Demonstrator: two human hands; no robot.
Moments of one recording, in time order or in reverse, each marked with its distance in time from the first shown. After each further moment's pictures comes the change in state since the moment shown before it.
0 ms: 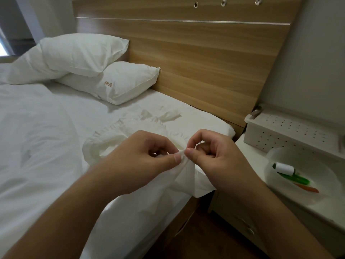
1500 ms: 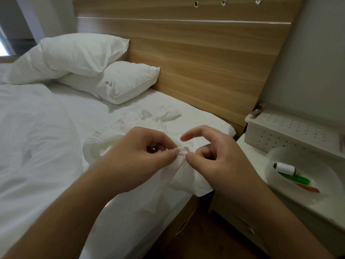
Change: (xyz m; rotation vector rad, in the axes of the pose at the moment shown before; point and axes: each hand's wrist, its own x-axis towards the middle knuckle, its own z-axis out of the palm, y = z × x) left_hand 0.000 -0.002 0.000 -0.047 0.074 0.035; right_hand -0.010 -0.018 0.001 0.026 -0.008 0.032
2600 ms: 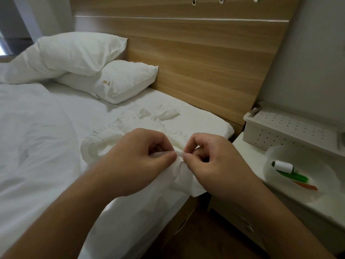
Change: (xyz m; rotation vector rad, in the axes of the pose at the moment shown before) left_hand 0.000 -0.001 0.004 0.204 0.005 0.037; right_hand 0.002 0.007 0.002 -0.201 -0.020 -0.022
